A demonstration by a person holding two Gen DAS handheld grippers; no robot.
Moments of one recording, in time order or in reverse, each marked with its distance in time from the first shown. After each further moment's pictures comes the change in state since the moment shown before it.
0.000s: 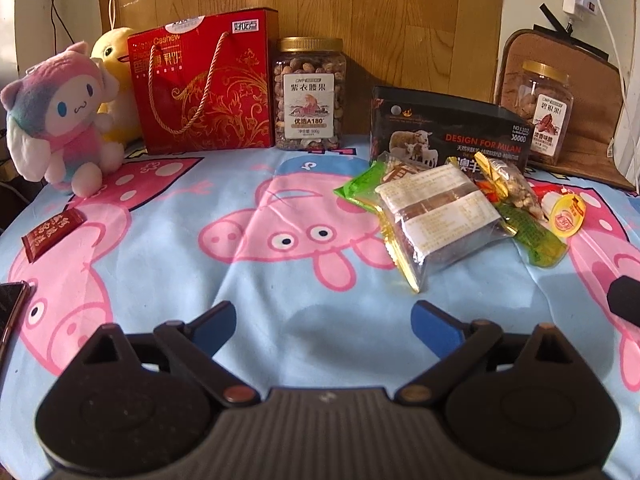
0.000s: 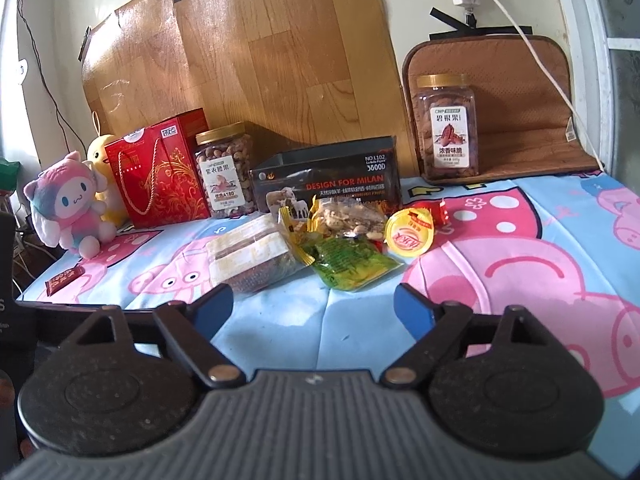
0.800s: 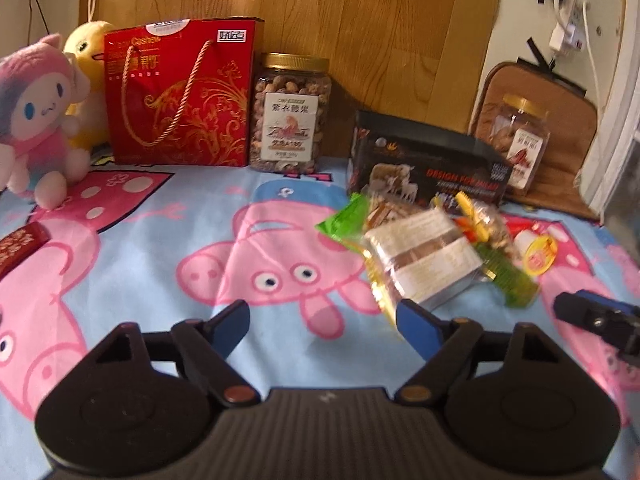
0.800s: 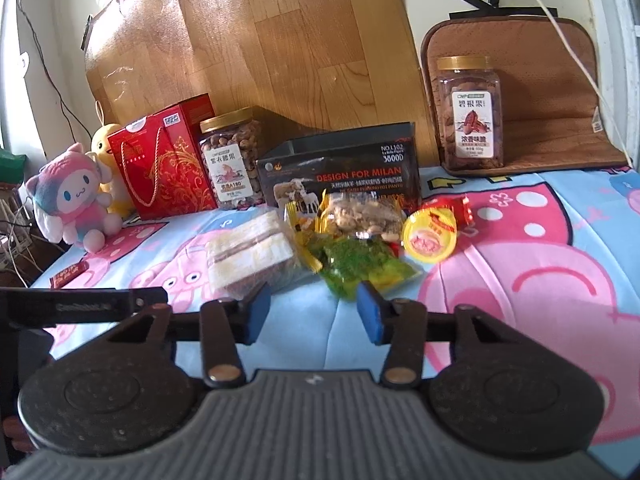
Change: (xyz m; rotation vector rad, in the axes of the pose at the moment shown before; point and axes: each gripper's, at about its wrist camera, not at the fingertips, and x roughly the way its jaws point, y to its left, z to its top) left arm 0.007 0.029 0.033 -0.051 -0.023 -0.185; right arm 0.036 -0.011 0.021 -0.006 0.054 0.062
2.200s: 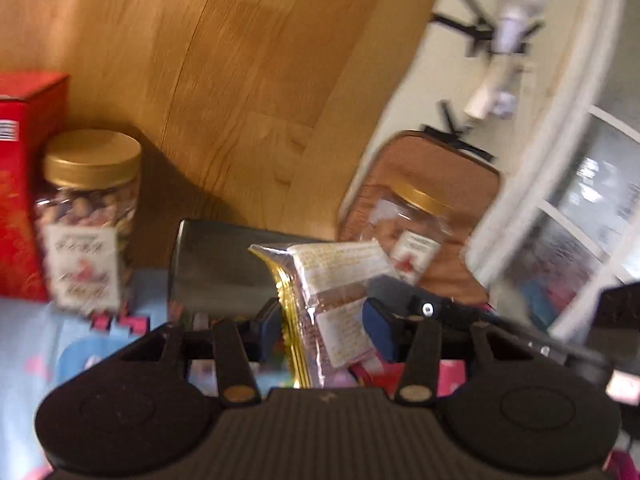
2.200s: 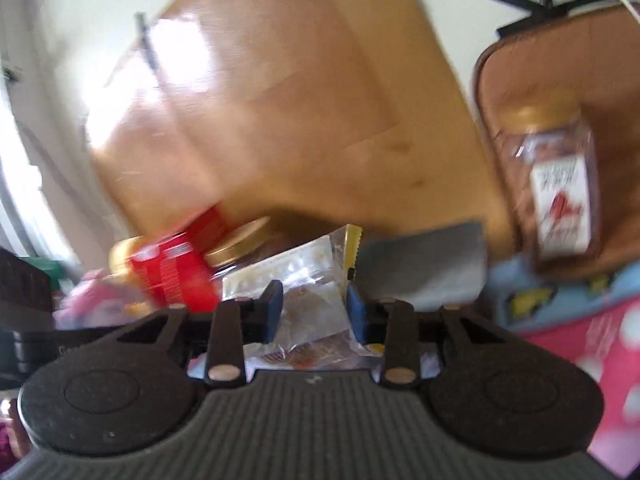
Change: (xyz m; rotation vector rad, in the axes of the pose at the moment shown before) left arm 0.107 -0.068 0.153 -0.004 -0.038 -0.399; right arm 0.109 -0.051 0.120 0.147 -0.099 0.166
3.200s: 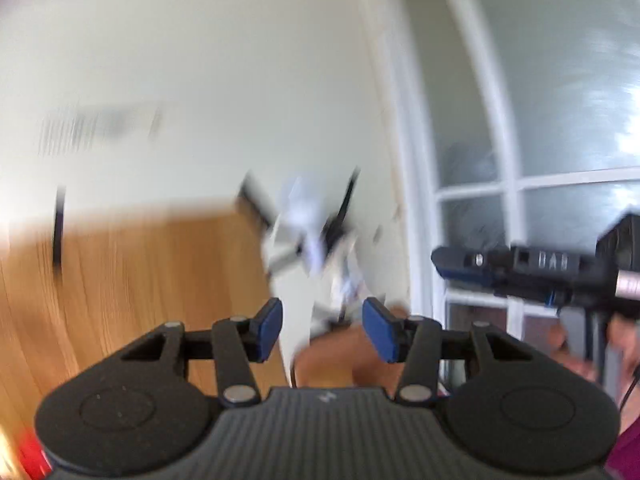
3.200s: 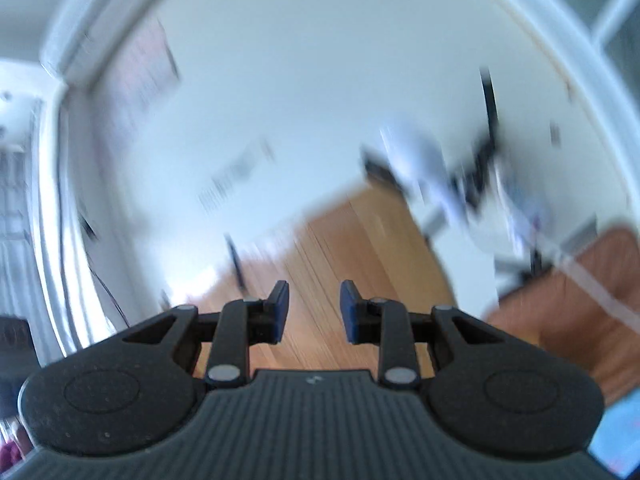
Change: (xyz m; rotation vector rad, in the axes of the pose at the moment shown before) left arm -0.279 -0.235 0.054 0.624 -0.470 -0.017; right arm -0.303 0.060 0.122 -0.010 -0.551 0.182
